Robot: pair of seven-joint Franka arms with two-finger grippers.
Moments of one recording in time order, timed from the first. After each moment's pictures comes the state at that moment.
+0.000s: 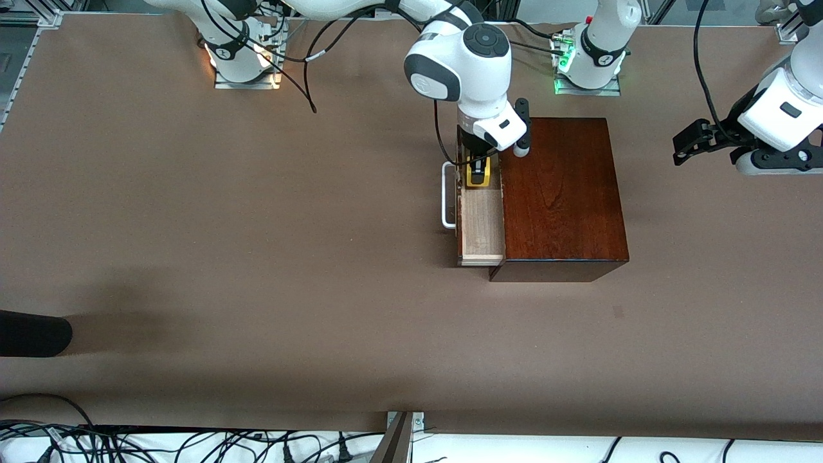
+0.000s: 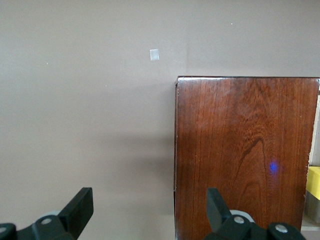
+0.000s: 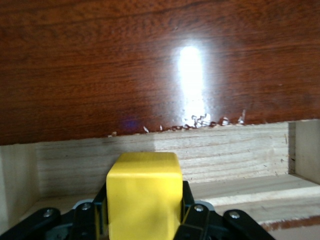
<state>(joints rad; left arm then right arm) -0.05 -0.02 -0.03 -1.64 0.03 1.57 -0.11 0.85 0.86 0.27 -1.02 -0.32 2.00 -0.39</state>
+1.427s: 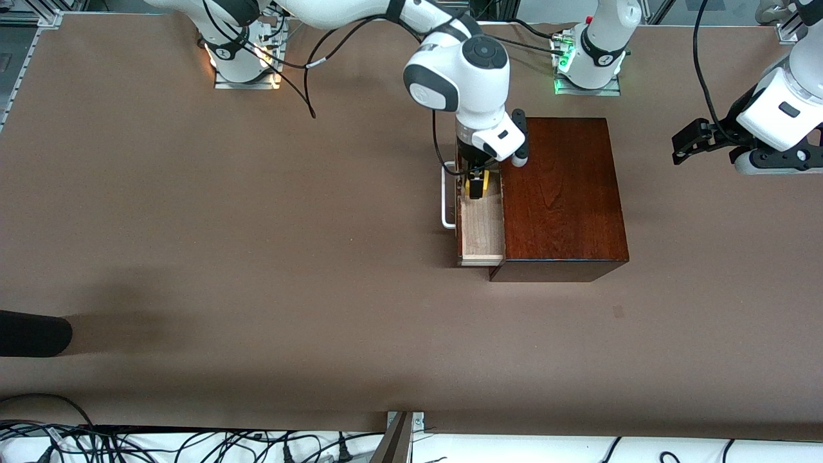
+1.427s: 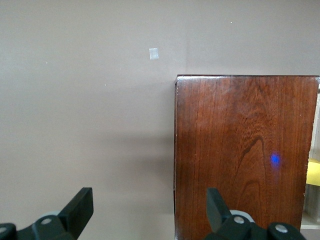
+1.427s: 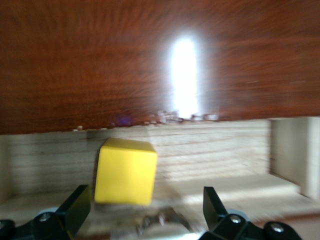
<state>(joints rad) -0.05 -0.02 -0.03 -1.64 0.03 1.57 -0.11 0.85 0.86 0.23 -0.95 -0.29 1.97 -0.43</state>
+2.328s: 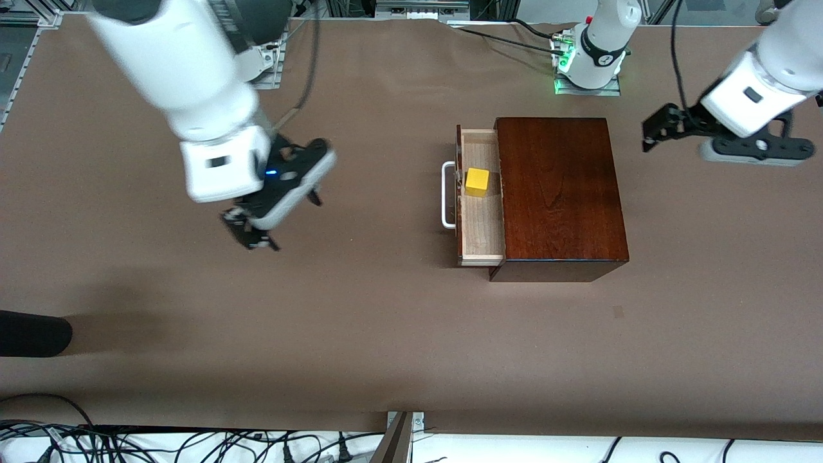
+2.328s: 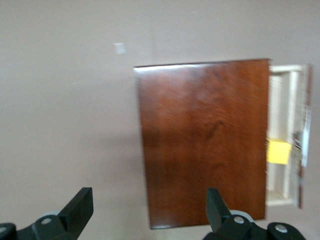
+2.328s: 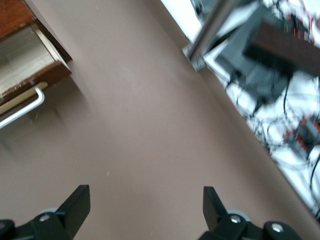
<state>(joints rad) -0.06 -0.02 -0.13 -1.61 -0.05 1.52 -0.11 0.32 0.51 0.21 -0.93 -0.07 1.68 -0.43</state>
